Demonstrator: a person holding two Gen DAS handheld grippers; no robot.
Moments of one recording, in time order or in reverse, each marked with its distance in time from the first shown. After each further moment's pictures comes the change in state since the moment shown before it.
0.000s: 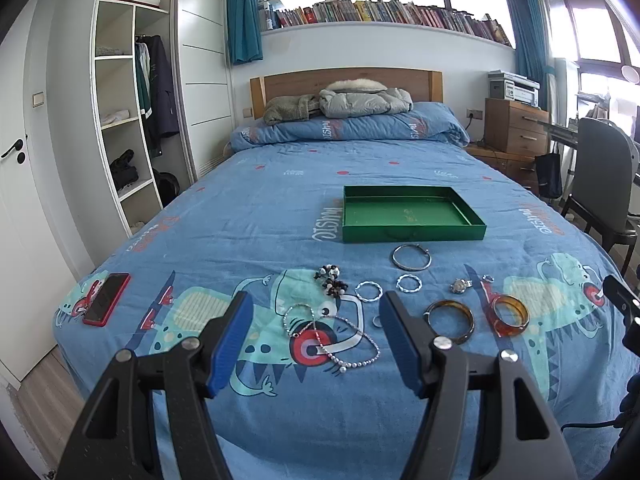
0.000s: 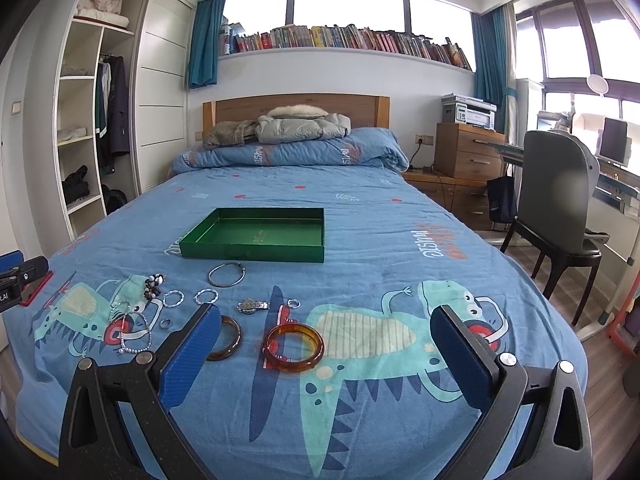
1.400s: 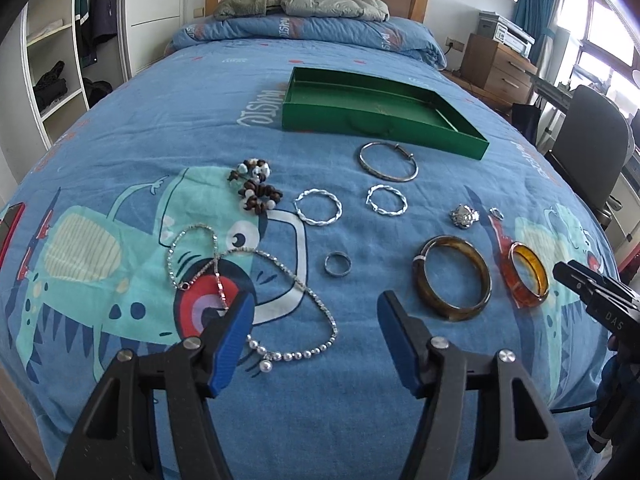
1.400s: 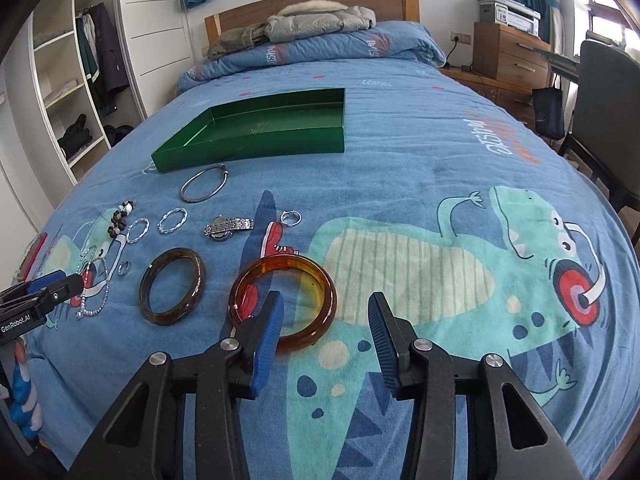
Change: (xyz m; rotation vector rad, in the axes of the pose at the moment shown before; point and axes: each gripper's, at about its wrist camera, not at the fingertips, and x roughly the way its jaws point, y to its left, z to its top) left arm 0.163 -0.031 -0.040 -0.052 0.363 -0.218; right arm 0.157 -0.010 -0.038 0.026 0.392 0.141
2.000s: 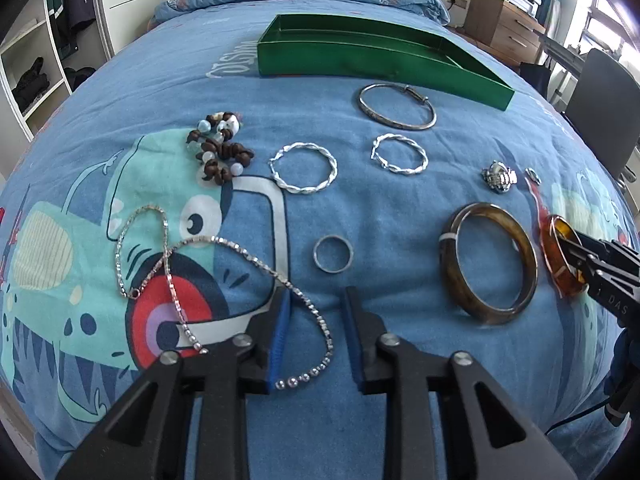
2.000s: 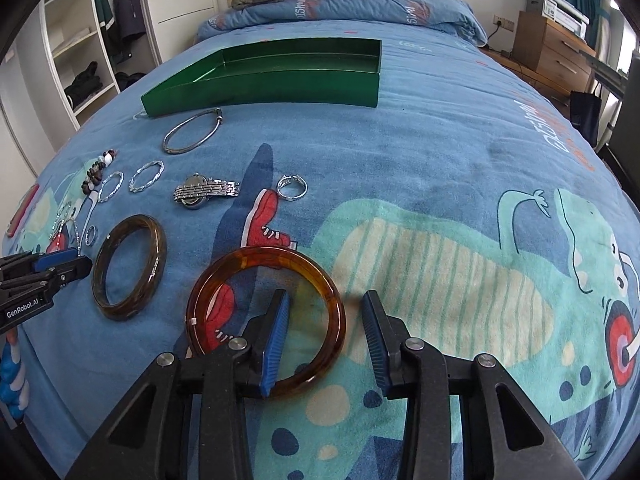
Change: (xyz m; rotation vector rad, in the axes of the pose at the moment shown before) left arm 0.060 -0.013 0.004 0.043 0.139 0.027; right arm 0.065 0.003 0.010 -0.137 0.138 0.026
